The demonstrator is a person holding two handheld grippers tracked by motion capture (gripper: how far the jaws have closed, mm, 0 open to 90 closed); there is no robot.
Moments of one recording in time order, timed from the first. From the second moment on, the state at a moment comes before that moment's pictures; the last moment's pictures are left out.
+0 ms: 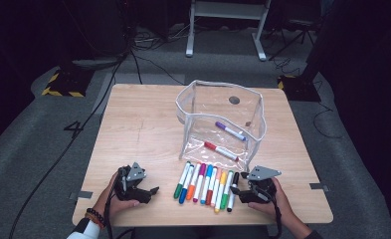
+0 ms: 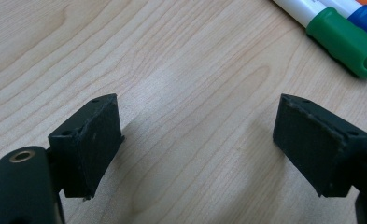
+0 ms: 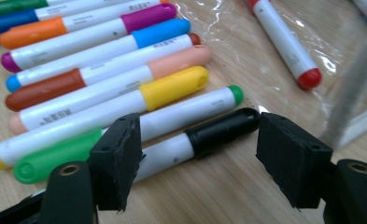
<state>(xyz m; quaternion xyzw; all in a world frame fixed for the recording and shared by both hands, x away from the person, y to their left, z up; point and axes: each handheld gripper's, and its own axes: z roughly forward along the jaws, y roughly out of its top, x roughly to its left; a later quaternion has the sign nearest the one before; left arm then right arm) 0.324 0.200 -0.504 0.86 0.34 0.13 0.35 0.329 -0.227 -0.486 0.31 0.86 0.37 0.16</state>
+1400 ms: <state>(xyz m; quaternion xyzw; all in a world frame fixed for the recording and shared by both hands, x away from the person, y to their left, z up) 0.324 0.200 -0.504 0.86 0.34 0.13 0.35 0.332 -0.312 -0.441 0.30 0.84 0.43 0.16</state>
